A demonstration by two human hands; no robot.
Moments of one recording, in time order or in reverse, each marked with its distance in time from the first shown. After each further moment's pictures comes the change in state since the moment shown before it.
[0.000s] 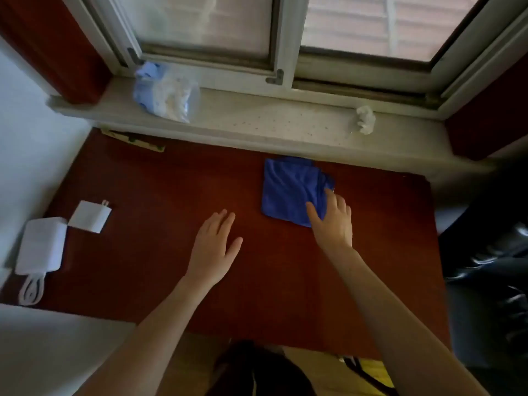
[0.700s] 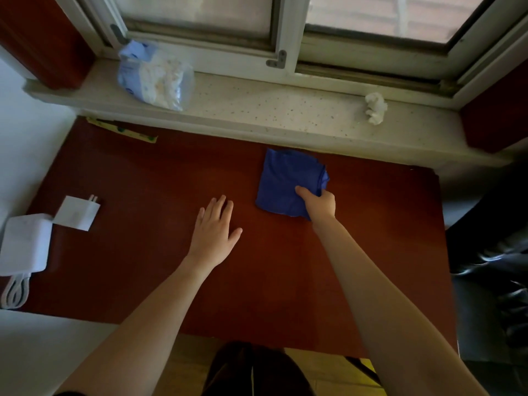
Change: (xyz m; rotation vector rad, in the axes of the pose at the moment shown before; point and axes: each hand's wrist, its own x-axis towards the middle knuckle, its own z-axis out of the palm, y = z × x) left_hand 0.043 -0.018 0.022 0.195 -0.076 0.019; right_hand 0.043 -0.031 0.030 0.786 -0.095 0.528
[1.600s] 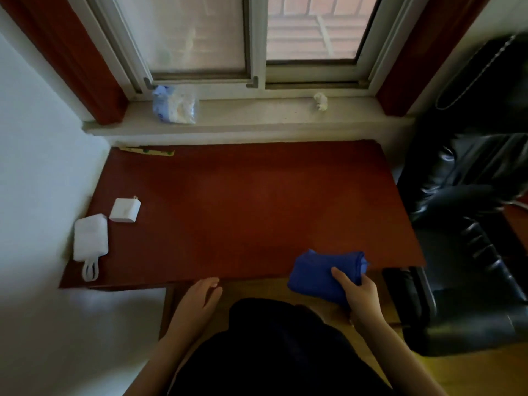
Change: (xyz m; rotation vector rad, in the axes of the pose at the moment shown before) left_hand -0.265 -0.056 -0.031 -0.463 -0.249 -0.063; right_hand -0.293 0.170 -0.117 0.184 0.147 0.050
